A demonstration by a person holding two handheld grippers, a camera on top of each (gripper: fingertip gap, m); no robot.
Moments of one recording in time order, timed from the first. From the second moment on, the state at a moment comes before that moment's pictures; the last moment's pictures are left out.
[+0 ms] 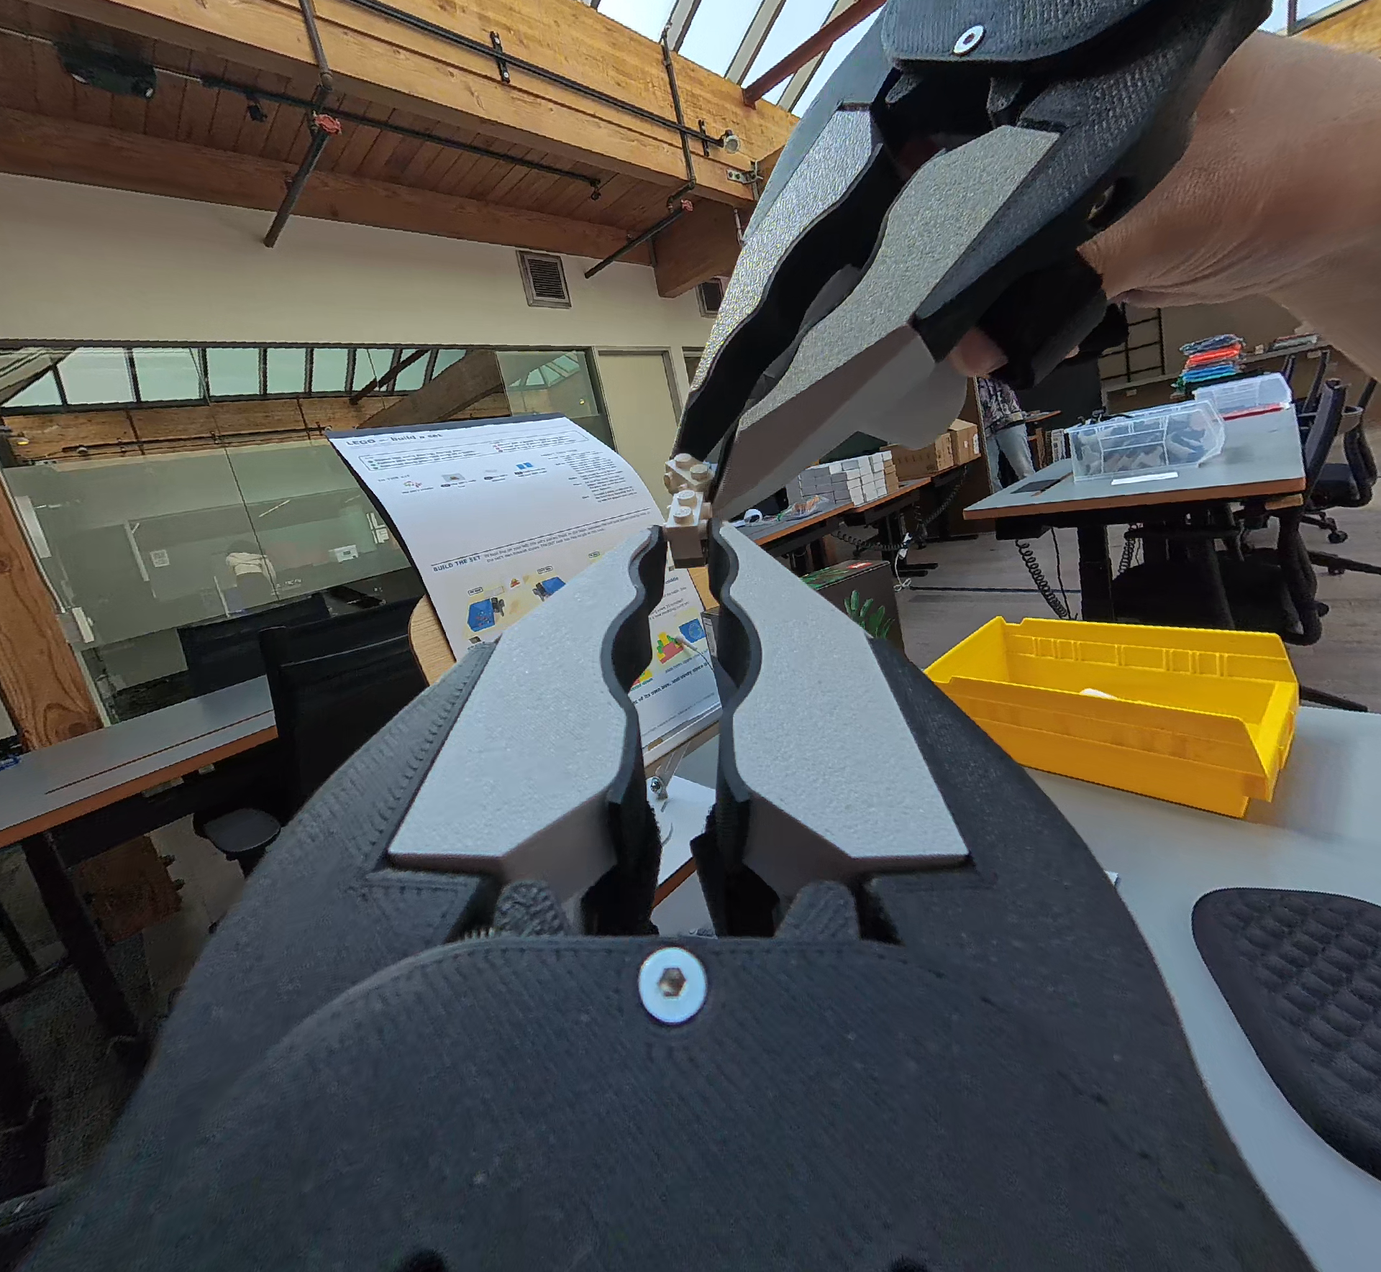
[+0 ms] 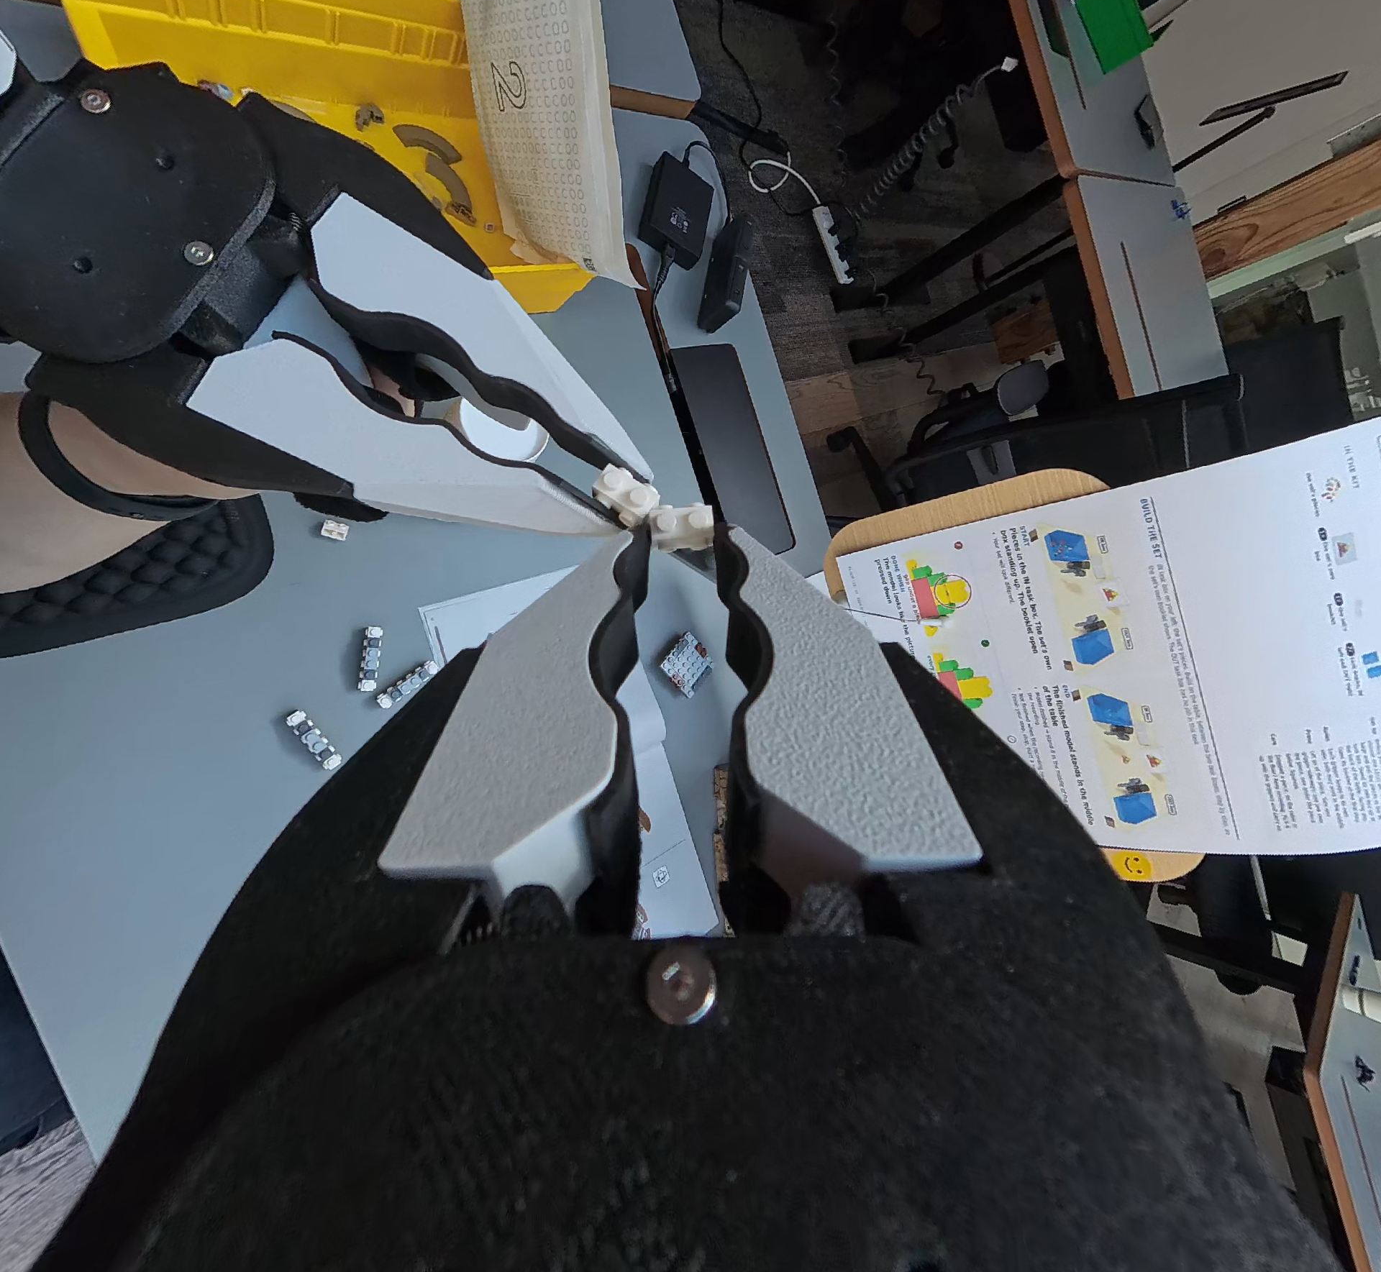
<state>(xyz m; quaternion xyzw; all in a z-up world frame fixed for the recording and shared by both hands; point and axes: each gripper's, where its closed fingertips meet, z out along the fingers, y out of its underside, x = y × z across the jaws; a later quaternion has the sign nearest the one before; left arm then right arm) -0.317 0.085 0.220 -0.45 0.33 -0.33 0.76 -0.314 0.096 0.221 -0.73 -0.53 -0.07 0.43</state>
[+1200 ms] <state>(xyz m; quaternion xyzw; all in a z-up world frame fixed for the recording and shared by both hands) -0.313 0.080 0.220 -0.44 0.35 -0.33 0.76 -0.310 0.091 0.221 -0.72 -0.54 -0.09 0.43</state>
